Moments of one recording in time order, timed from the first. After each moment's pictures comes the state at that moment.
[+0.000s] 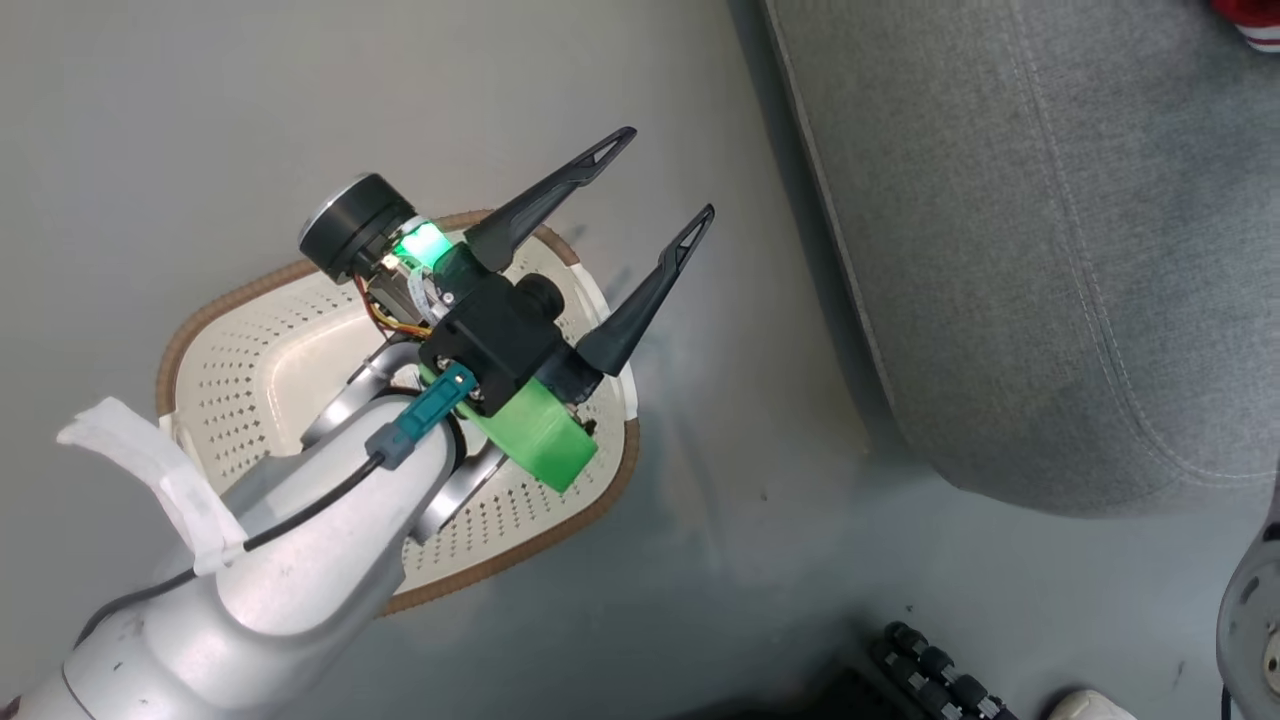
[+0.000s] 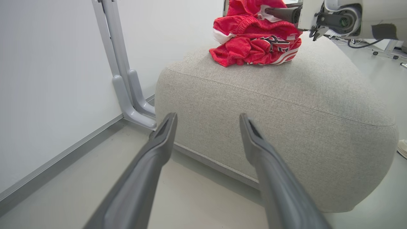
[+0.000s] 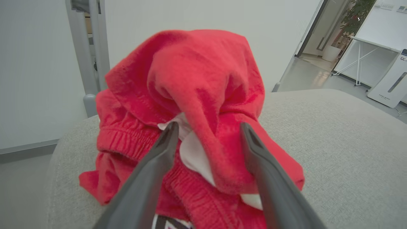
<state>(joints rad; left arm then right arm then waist) -0.80 0.38 -0.88 0.11 -0.37 -0.03 -0.22 -1.01 -0.18 -0.47 0.62 -0.08 0.13 -0.26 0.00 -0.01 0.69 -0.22</state>
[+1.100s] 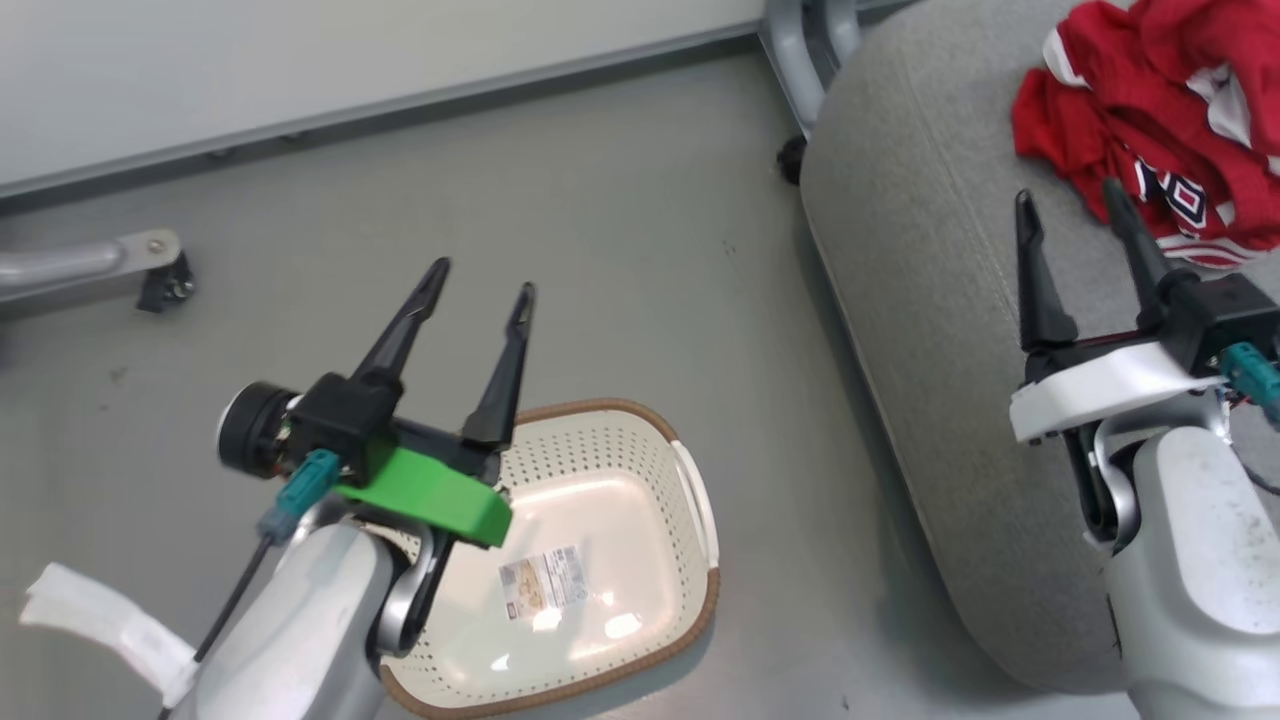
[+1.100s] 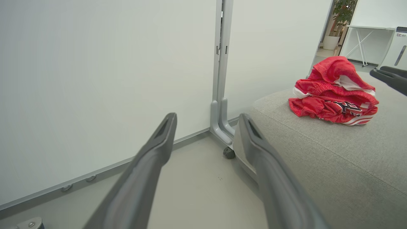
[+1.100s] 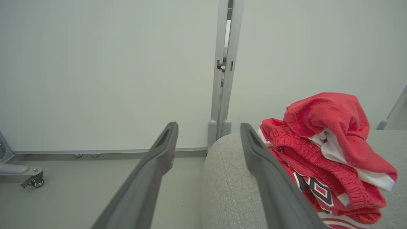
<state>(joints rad) -0.44 0.28 -0.57 0.19 -0.45 0.05 -0.26 -0.46 -0.11 -0.06 0.29 0.10 0.13 -0.26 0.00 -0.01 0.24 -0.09</state>
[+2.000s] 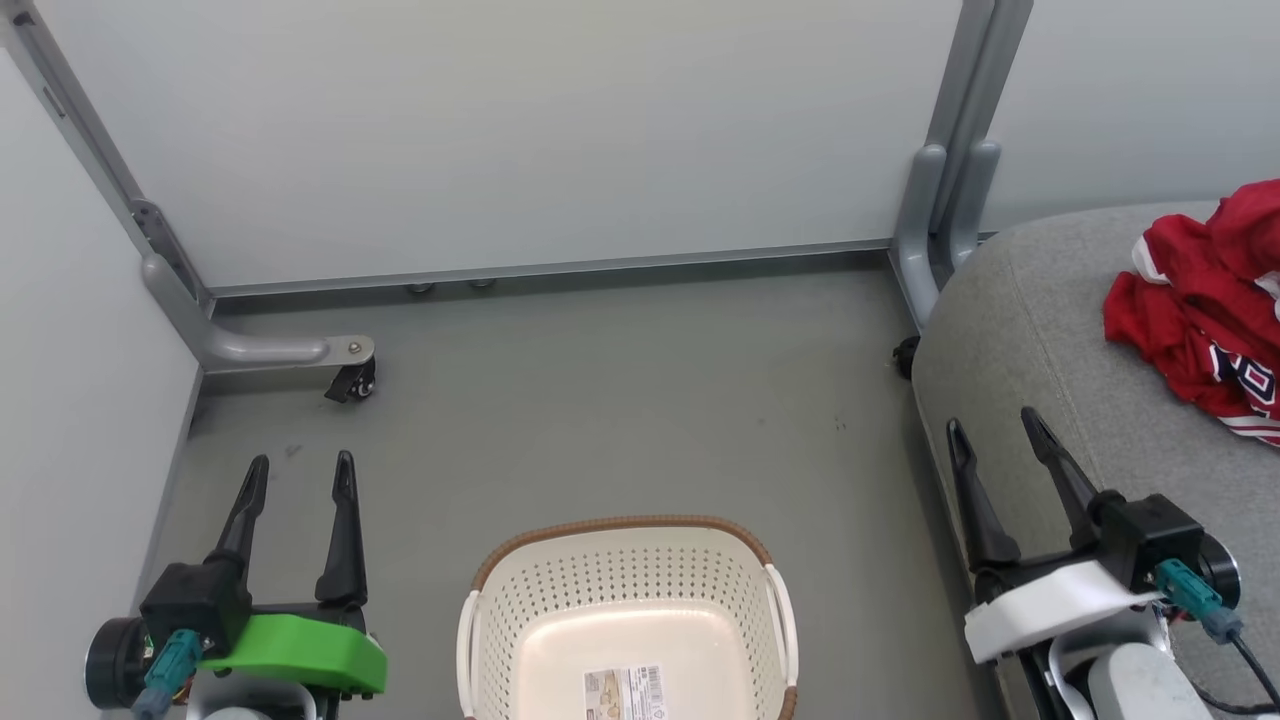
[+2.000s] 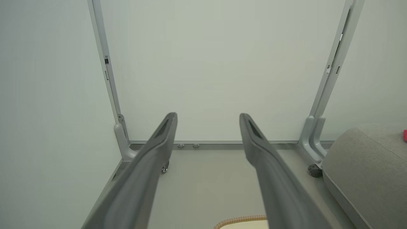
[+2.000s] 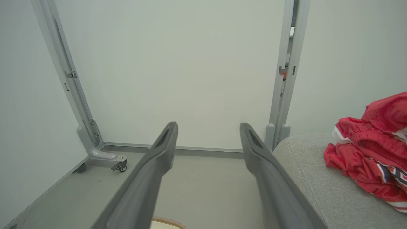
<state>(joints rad) -0.06 0.22 -0.18 0.17 -0.35 0.04 -0.26 -0.09 -0.05 0.01 0.15 0.14 0.13 -0.26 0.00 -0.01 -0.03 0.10</state>
